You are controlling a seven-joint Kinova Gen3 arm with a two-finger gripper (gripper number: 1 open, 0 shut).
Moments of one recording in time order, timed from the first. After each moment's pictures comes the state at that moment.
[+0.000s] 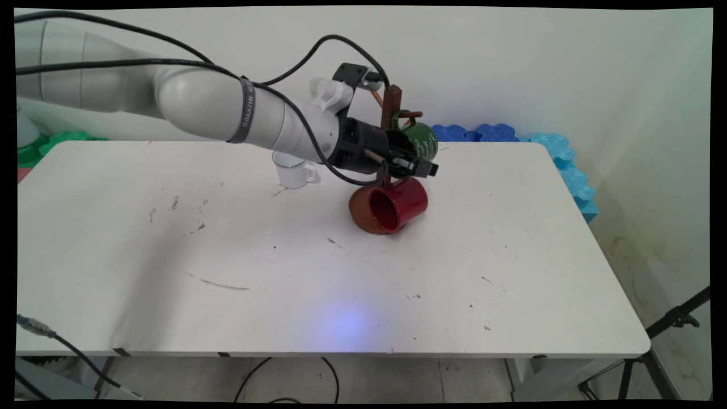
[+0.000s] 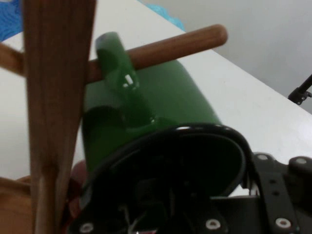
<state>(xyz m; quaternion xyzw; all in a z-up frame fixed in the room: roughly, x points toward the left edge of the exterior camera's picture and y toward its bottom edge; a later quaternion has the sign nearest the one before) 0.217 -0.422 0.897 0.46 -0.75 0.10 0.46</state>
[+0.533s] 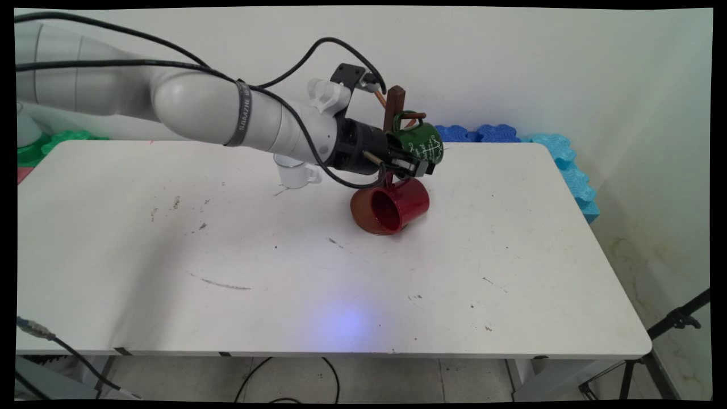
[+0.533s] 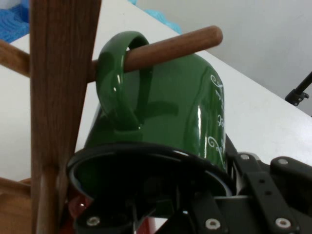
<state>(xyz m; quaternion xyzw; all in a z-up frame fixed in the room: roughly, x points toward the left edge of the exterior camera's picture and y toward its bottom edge) 0.218 -0.416 0.894 0.45 -0.75 0.10 0.47</state>
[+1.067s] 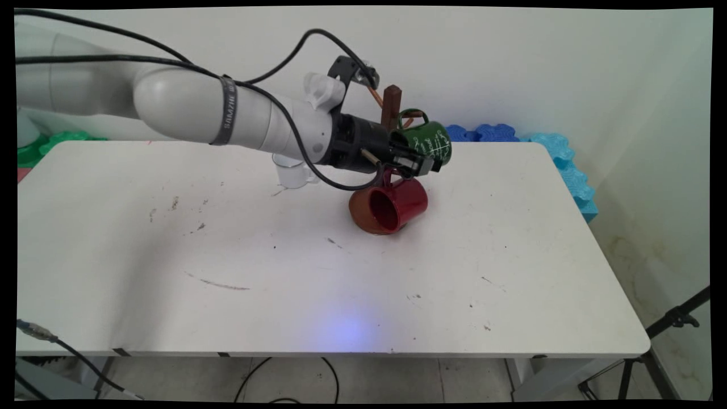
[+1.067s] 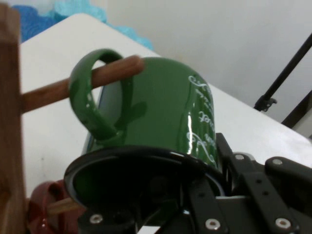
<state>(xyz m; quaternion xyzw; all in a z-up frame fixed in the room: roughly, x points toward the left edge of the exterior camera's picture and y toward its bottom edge) 0.218 -0.403 0.912 0.42 -0.75 0.09 0.50</state>
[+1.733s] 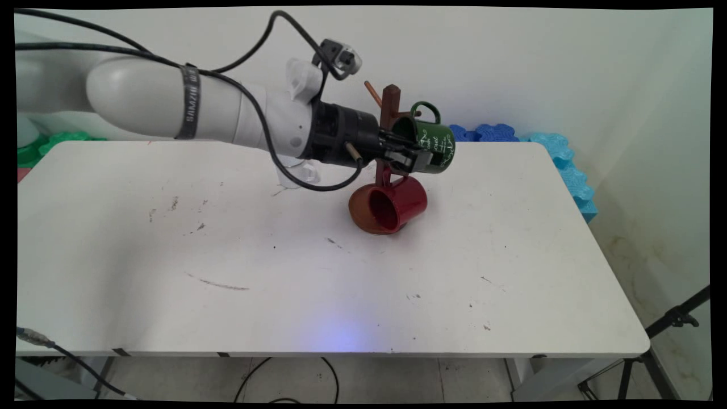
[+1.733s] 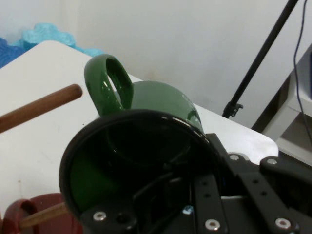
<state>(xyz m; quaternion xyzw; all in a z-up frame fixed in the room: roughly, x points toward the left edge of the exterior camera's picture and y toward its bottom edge) 0.232 -0.380 0.935 0.37 -0.76 0.09 0.53</state>
